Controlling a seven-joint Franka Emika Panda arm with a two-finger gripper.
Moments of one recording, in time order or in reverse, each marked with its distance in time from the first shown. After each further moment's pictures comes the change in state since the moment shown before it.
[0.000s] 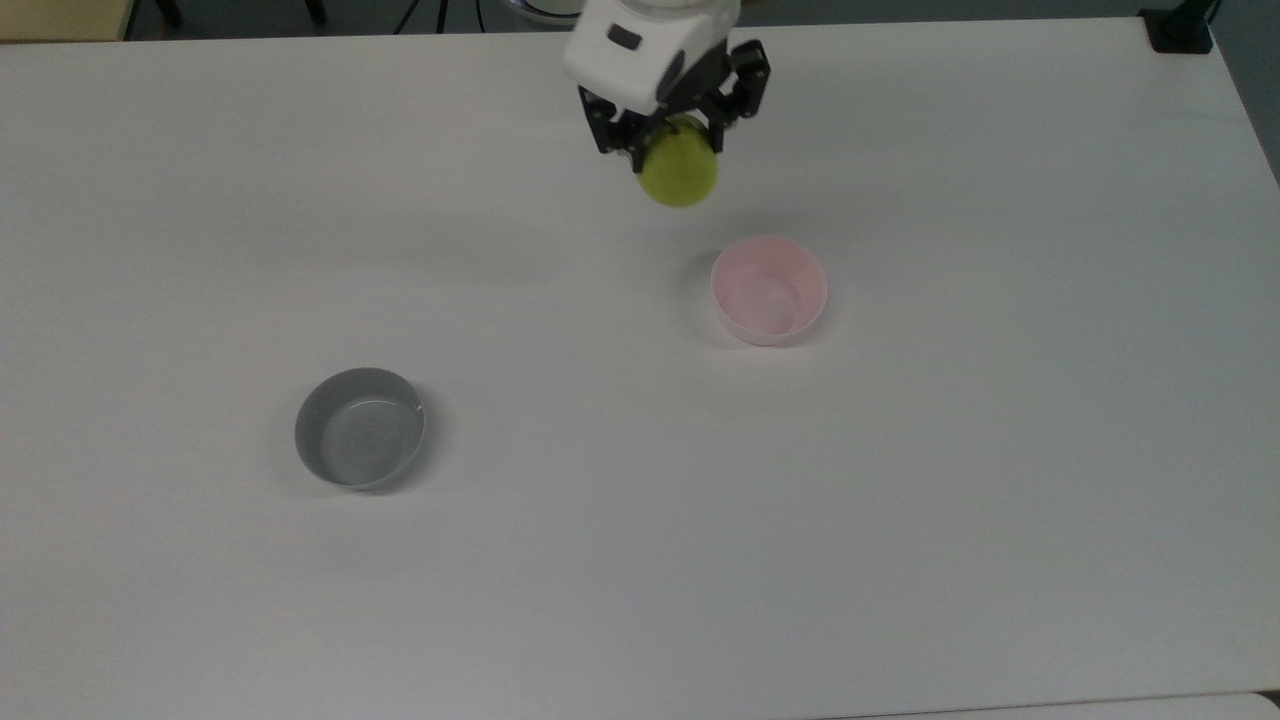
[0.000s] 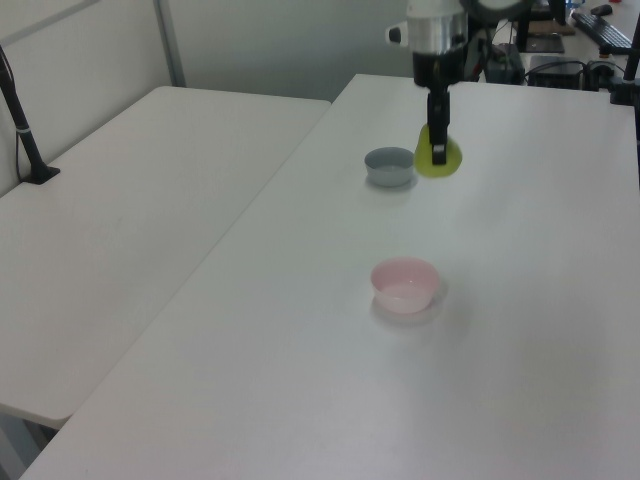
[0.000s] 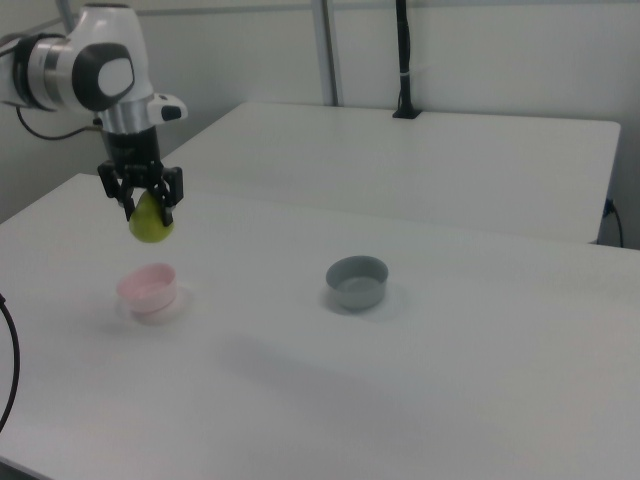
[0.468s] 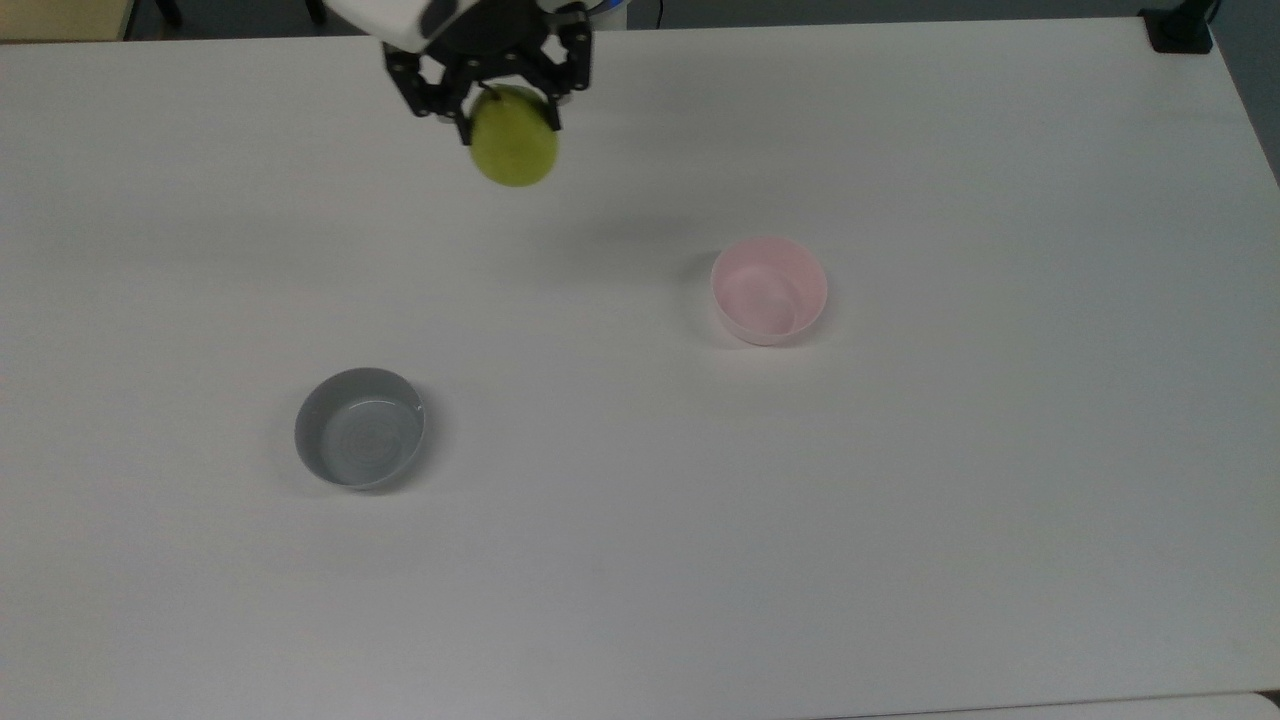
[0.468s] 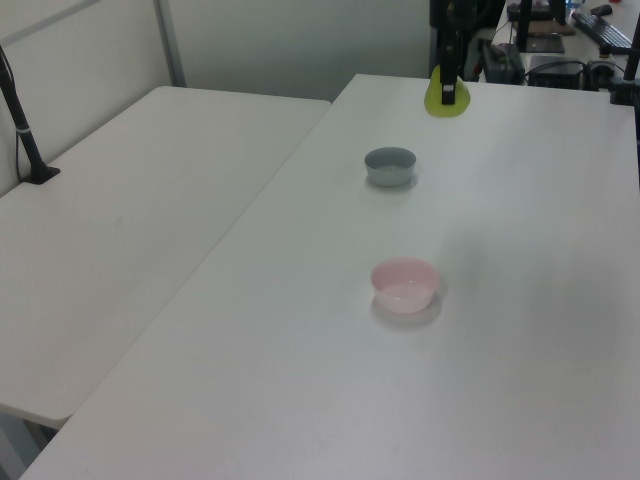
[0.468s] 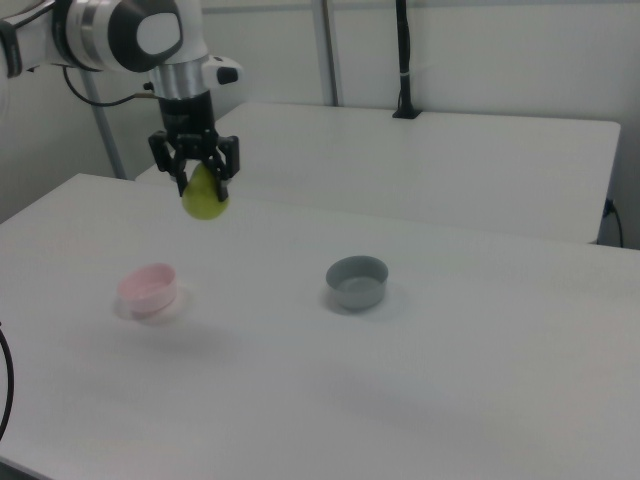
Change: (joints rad) arm -0.194 -0.010 0.000 0.132 -0.044 -0.111 -0.132
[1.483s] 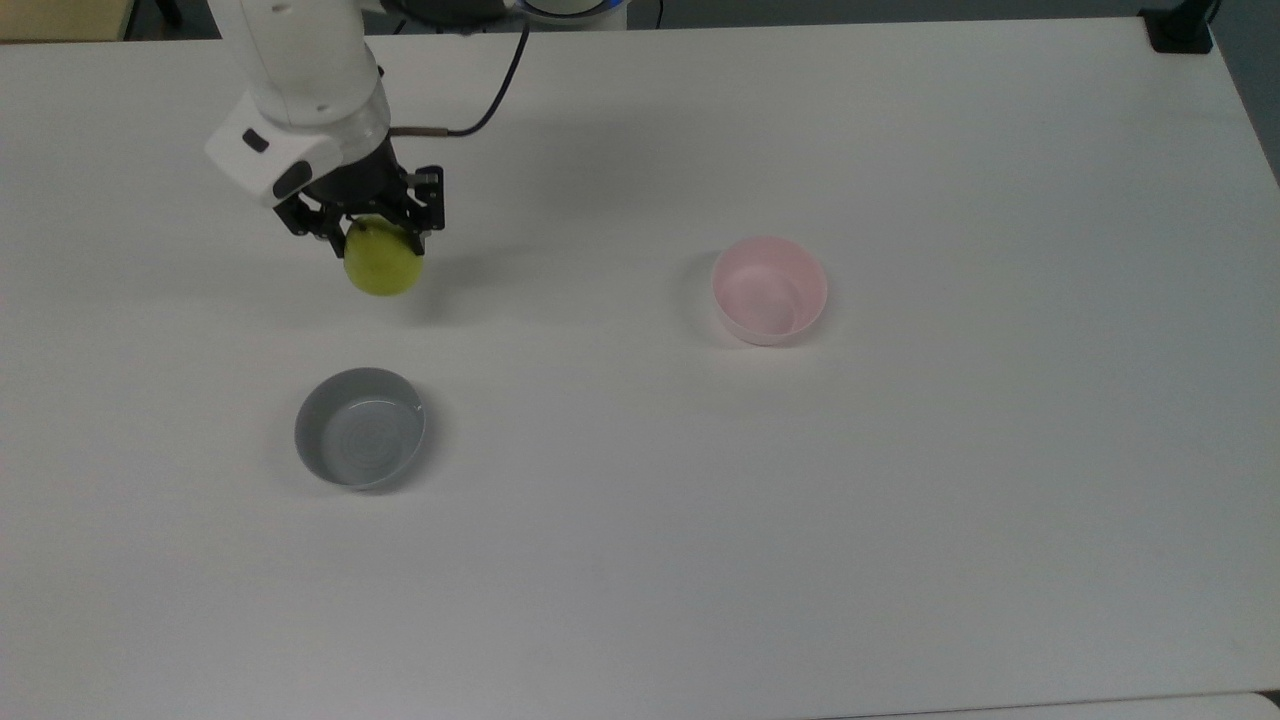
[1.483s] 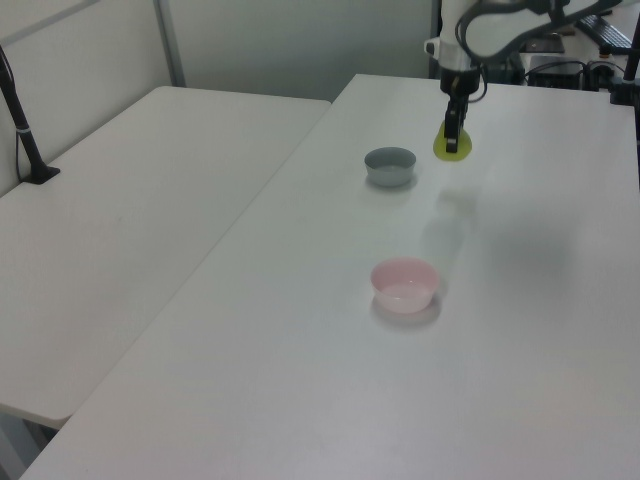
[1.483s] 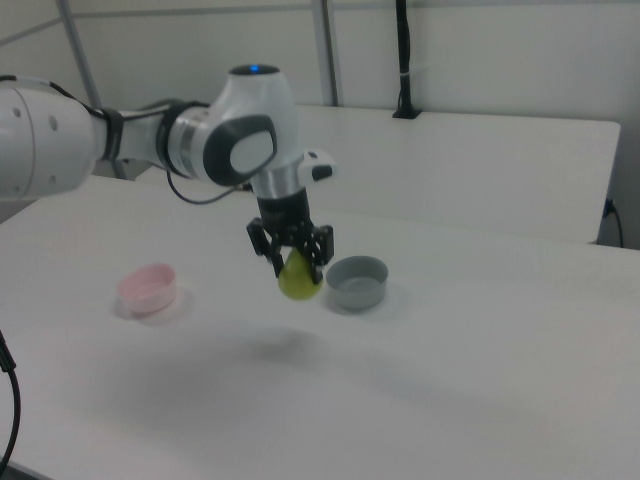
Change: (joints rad) arm -0.210 0.064 0.004 -0.298 -0.055 0.422 -0.089
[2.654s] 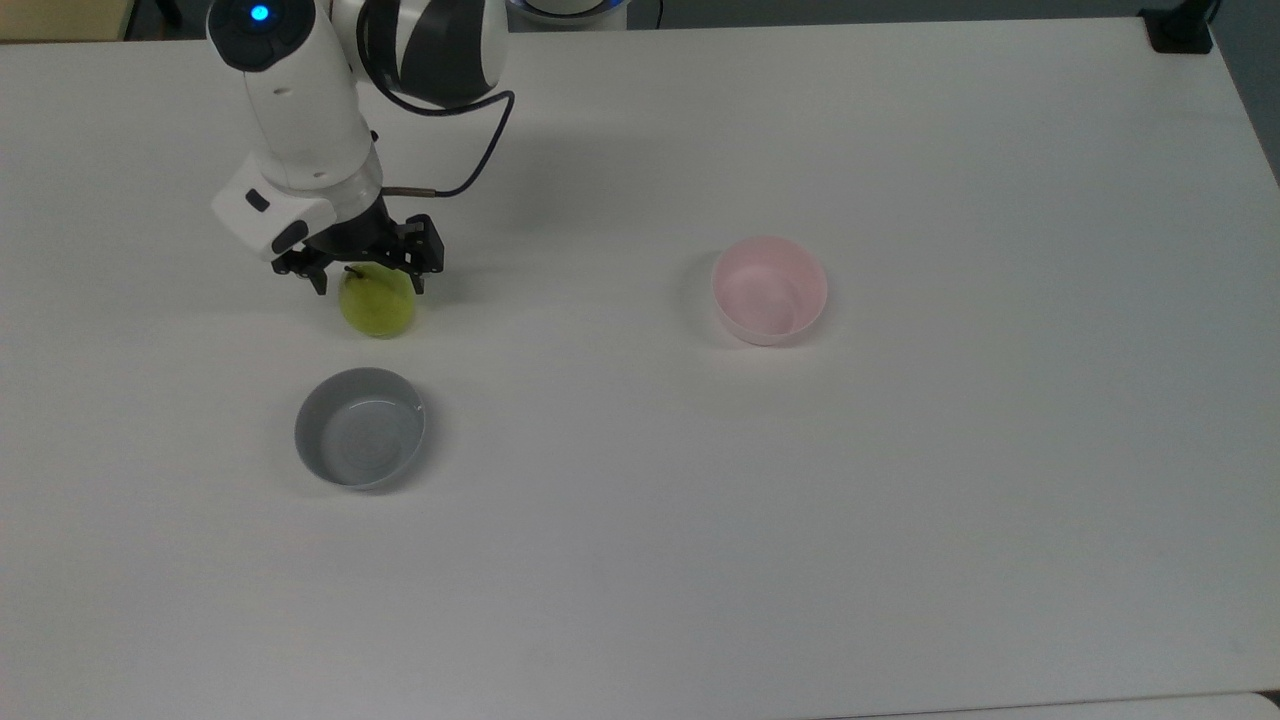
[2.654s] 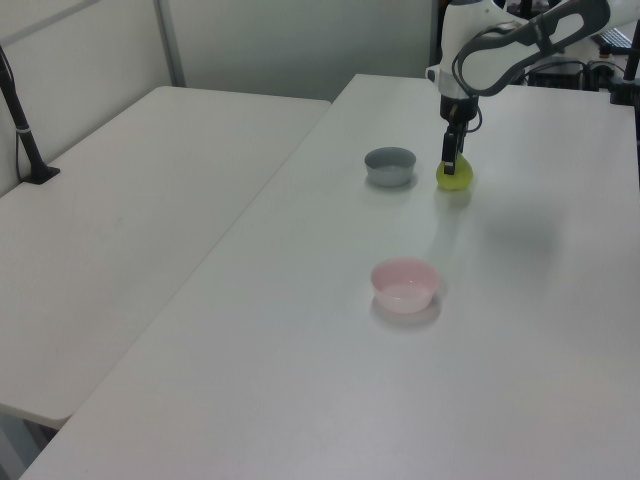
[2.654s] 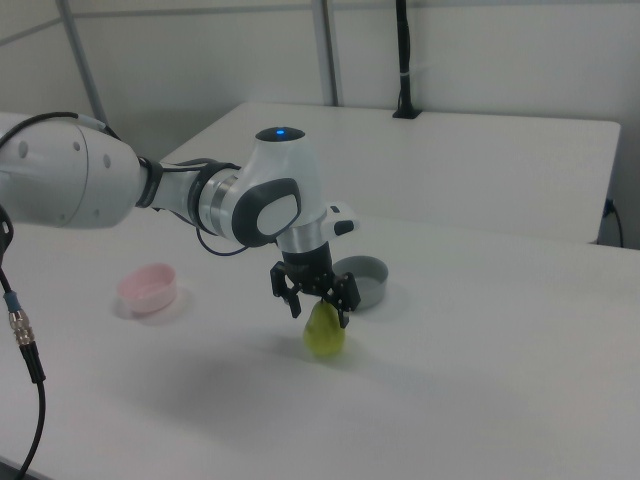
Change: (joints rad) arm -0.035 0.102 -0.001 -0.077 0.001 0.188 0.002
